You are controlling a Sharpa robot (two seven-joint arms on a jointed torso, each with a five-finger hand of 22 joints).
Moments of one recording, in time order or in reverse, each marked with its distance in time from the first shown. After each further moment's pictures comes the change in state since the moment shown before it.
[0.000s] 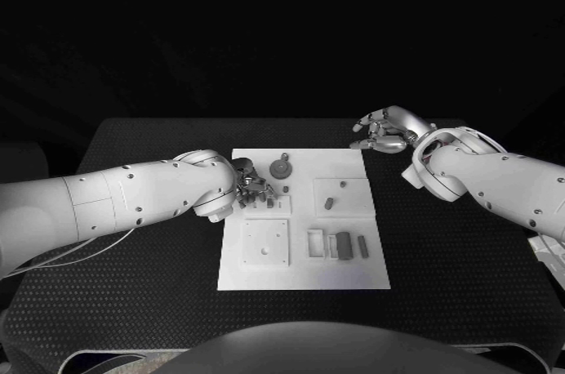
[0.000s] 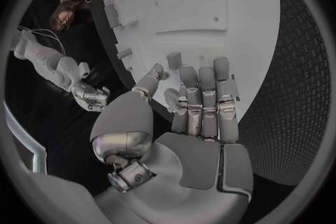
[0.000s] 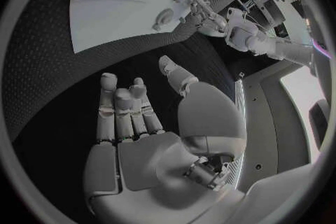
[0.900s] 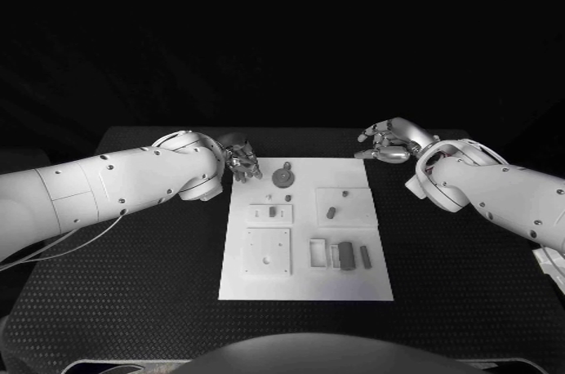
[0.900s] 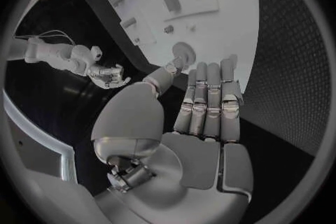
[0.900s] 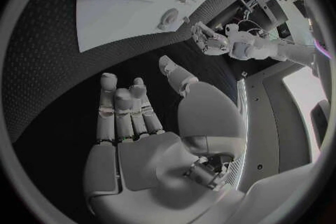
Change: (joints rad) left arm 0.043 -0.057 0.062 -0.038 -0.147 -0.033 0.191; left_hand 0.278 -0.017 0.142 -0.007 0.000 -0.154 0.071 -0.005 -0.095 -0.132 0.125 -0.491 -0.298 -0.112 0.095 -0.162 -0.101 0.002 -0.100 0.096 -0.170 -0.076; right arm -0.005 0.009 0.000 -0.034 0.010 -0.003 0.006; right_hand 0.000 0.000 0.000 0.000 0.000 -0.001 0.001 0.000 -0.001 0.000 0.000 0.000 -0.001 -0.001 0.001 0.000 -0.001 -0.004 0.000 0.000 0.000 0.000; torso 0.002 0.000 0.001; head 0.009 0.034
